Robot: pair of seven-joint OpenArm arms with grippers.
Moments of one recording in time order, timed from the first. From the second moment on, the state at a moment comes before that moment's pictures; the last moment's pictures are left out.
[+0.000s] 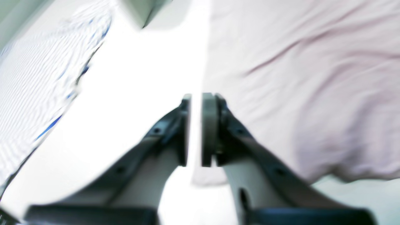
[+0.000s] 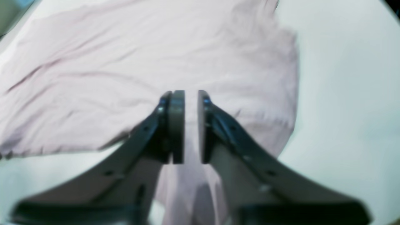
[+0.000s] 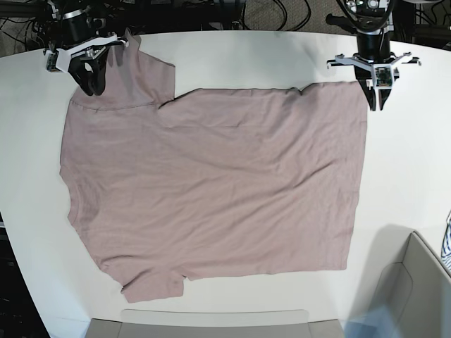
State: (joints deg) left arm 44.8 -7.3 -15.6 117.1 -0.1 3.0 8.1; right arm -51.8 16.8 13.6 120.1 31.1 5.3 -5.9
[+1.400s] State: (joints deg) left arm 41.7 -8.5 -12.0 116.4 -5.0 2.5 20.0; right arm -40.5 12.9 14.2 91.1 65.0 19.4 -22.8
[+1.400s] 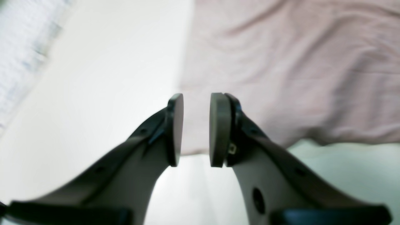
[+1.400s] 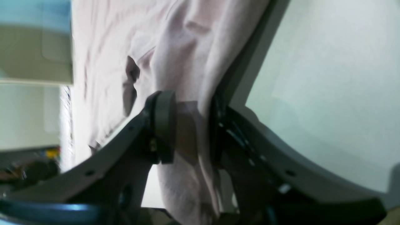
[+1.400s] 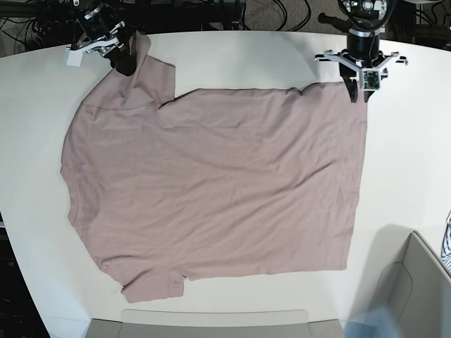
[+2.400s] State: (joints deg) left arm 28.8 -17.7 -23.5 92.7 -42.3 -6.8 37.9; right arm -40.4 15.3 14.3 91.2 64.1 19.4 -22.9
